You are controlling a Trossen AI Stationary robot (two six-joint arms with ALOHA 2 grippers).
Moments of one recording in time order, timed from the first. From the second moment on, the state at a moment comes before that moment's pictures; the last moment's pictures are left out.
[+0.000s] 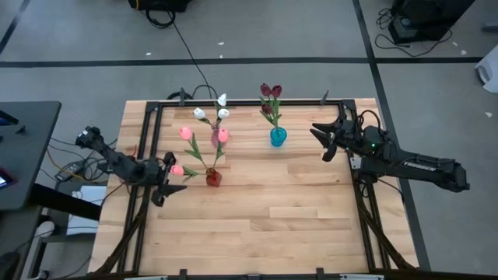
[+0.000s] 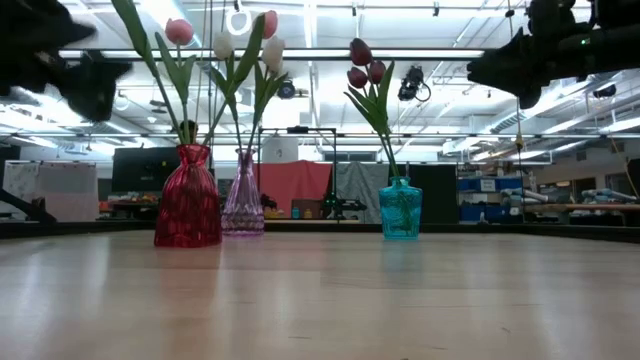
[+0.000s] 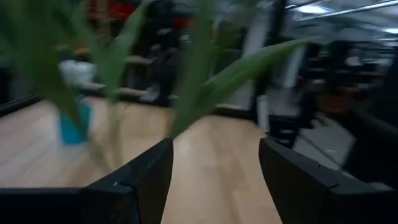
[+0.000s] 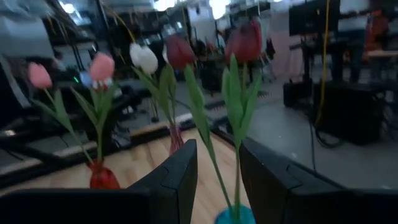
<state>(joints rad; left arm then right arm) -0.63 0.00 0.01 0.08 -0.53 -0.16 -0.33 0.37 0.25 0.15 0.11 0.15</state>
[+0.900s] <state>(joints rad) 0.03 0.01 0.01 0.00 0.00 -0.22 -0.42 0.31 0.21 0.17 0.06 0.10</state>
